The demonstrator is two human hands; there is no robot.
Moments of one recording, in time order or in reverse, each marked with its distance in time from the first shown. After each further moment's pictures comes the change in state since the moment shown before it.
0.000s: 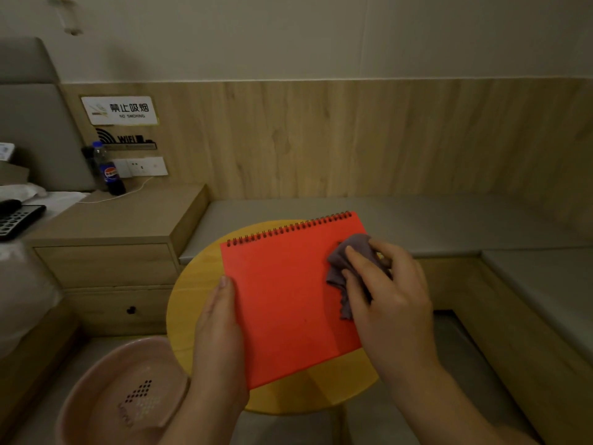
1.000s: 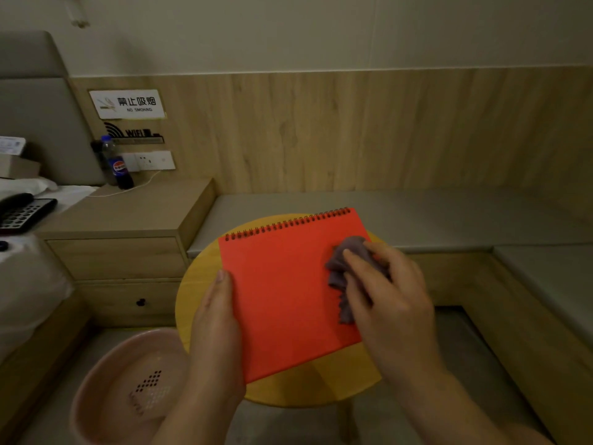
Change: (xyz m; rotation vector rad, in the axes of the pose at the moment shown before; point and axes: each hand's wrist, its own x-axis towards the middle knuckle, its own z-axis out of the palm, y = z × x) left_hand 0.014 -0.009 -0.016 -0.032 -0.044 -0.045; right_hand -0.011 -0.001 0.008 0.029 -0.021 -0.064
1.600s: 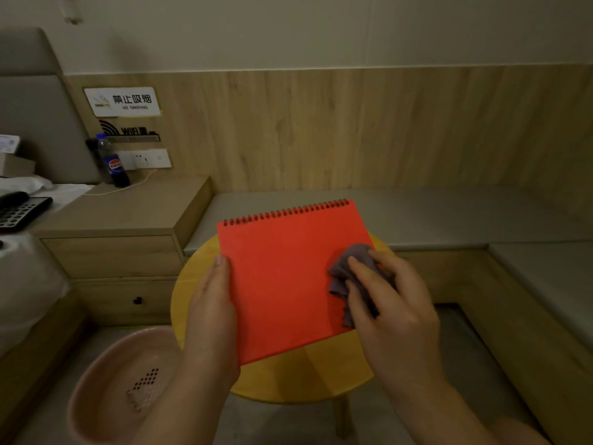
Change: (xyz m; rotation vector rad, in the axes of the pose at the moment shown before) left_hand 0.002 0.014 0.009 -0.002 -0.033 0.006; right_hand -0.017 0.004 -0.007 0.048 0.052 0.050
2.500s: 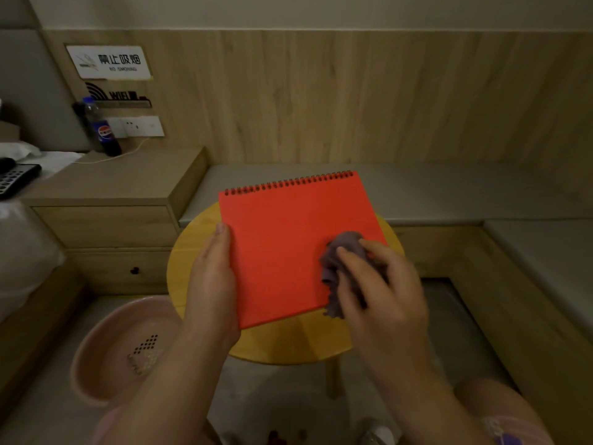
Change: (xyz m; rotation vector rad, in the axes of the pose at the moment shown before) left_hand 0.007 -0.018 0.001 -0.058 -0.090 -0.009; right_hand -0.029 -0.004 -0.006 0.015 -0.041 -0.037
